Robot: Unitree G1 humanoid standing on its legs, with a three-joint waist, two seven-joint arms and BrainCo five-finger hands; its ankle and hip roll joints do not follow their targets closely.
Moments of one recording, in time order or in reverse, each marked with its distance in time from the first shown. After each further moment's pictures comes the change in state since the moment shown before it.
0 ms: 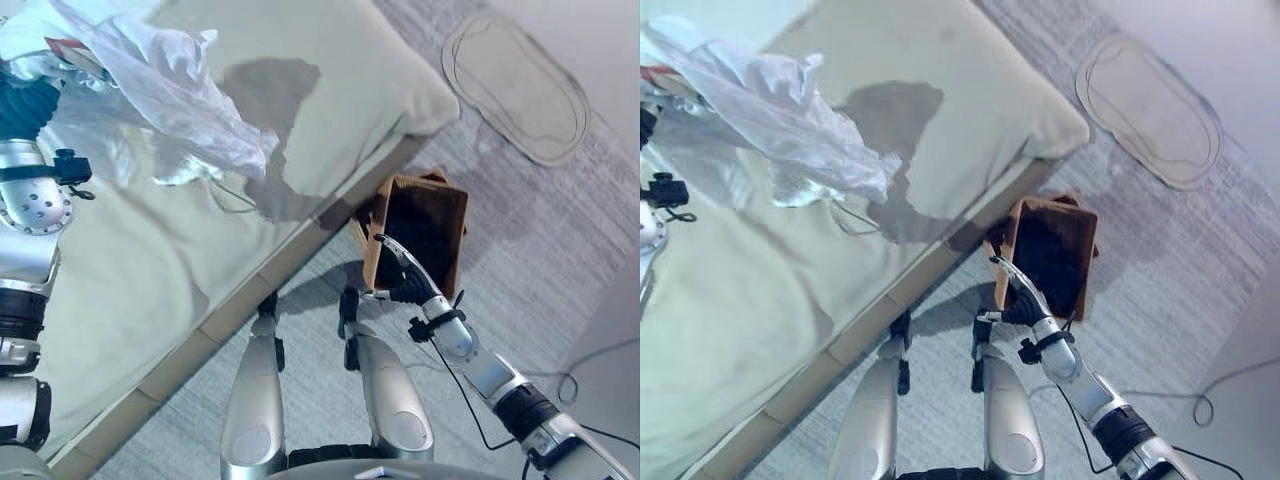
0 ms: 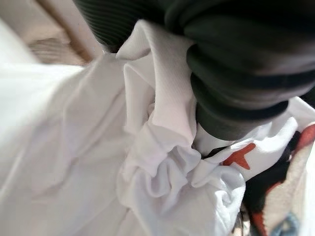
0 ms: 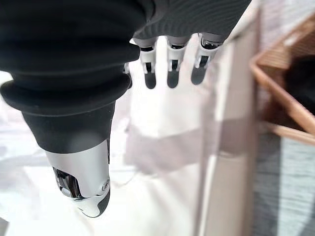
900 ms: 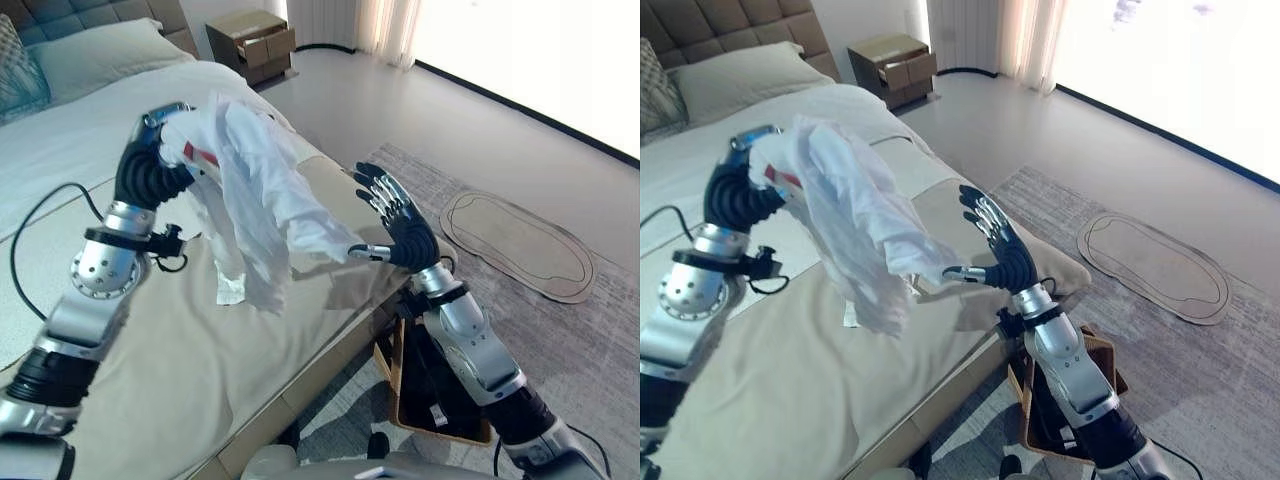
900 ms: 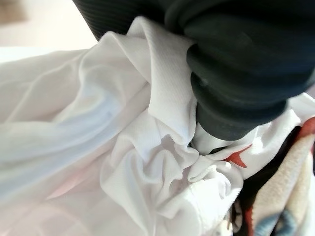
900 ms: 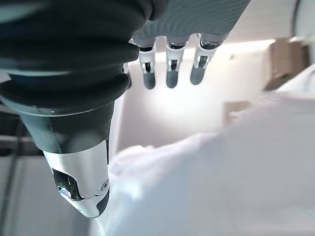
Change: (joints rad) left arm 0.342 -0.233 -0.056 -0.429 -0.351 -0.025 -0.427; right arm -0.097 0.161 -0.050 -0.457 0.455 0.031 0.171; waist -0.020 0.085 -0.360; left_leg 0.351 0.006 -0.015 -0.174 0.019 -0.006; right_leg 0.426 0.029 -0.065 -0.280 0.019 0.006
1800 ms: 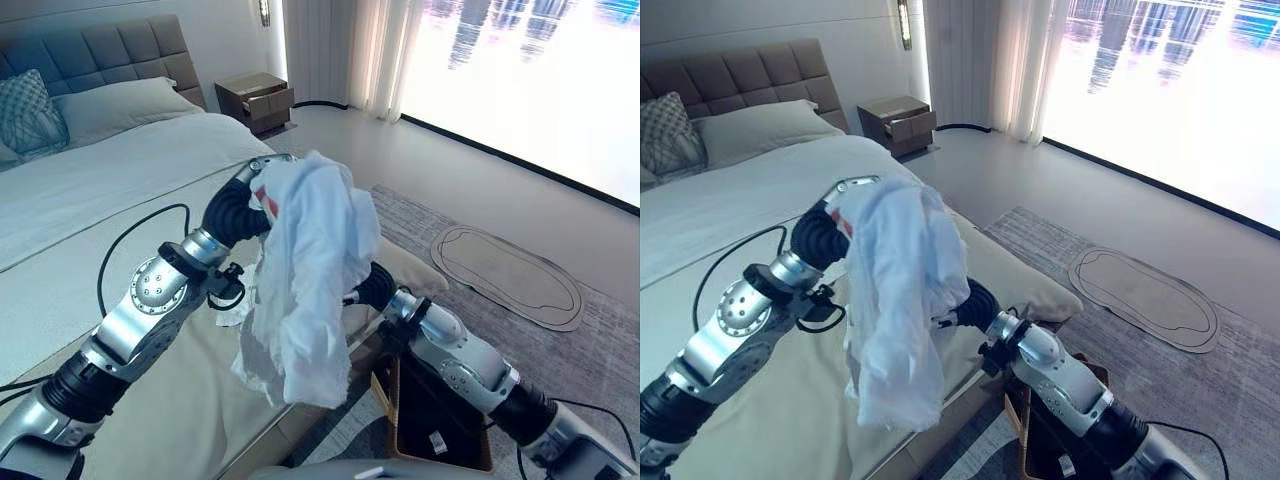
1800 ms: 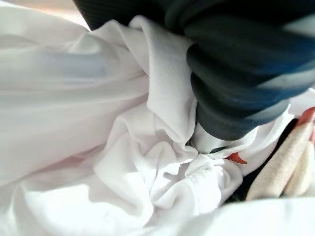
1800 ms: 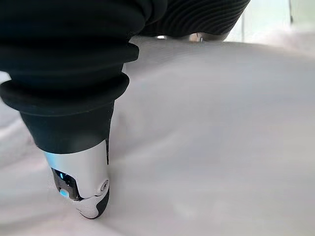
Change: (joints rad) left arm -0.132 0.115 -0.321 -0.194 -0.205 0.081 -0.183; right arm -0.106 -0.235 0.337 0.043 0.447 0.204 0.234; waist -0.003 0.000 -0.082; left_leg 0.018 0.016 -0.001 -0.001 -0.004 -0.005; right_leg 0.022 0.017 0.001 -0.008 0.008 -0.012
